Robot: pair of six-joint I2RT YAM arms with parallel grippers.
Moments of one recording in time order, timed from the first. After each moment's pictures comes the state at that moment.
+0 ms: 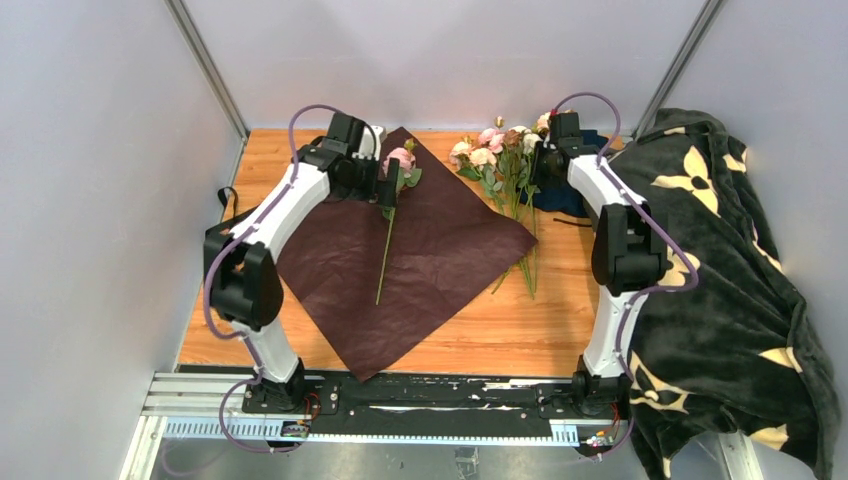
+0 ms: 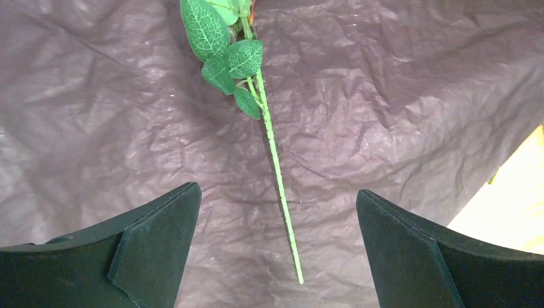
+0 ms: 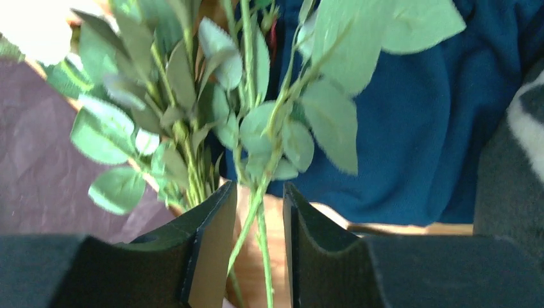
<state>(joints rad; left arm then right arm) -0.32 1.80 1.57 -0.74 0.16 -0.13 0.10 1.98 1.60 -0.47 -0.02 0.21</state>
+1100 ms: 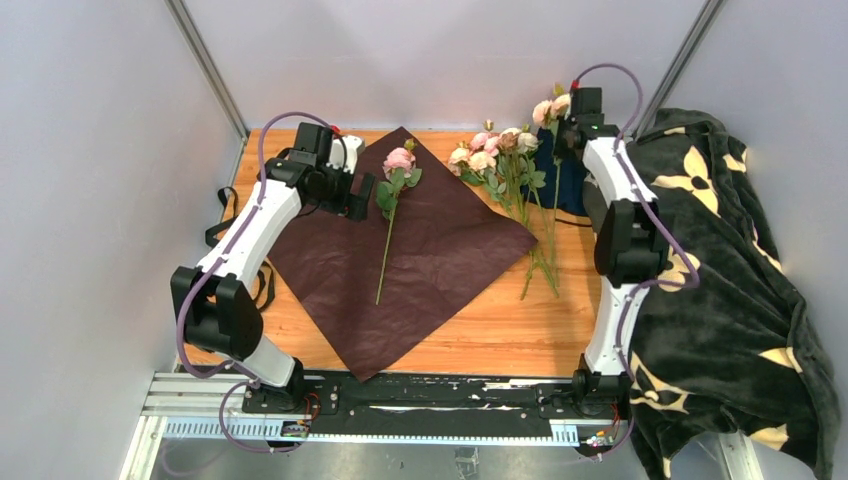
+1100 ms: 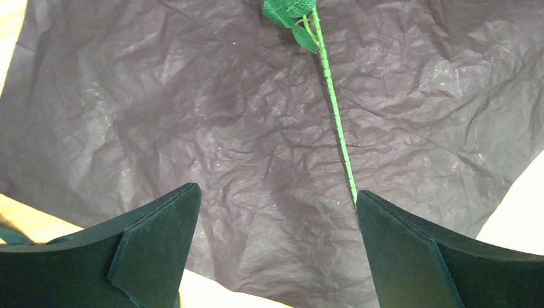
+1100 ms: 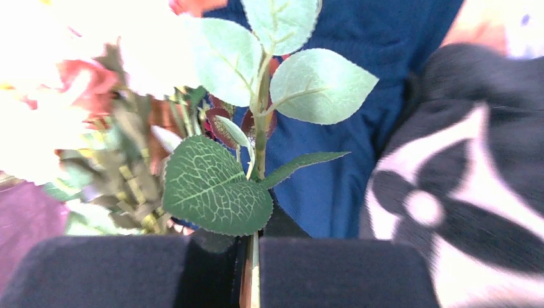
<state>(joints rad) -0.23 1.56 1.42 -0.81 0.14 0.11 0.02 2.13 1.90 -0.52 0.08 0.13</state>
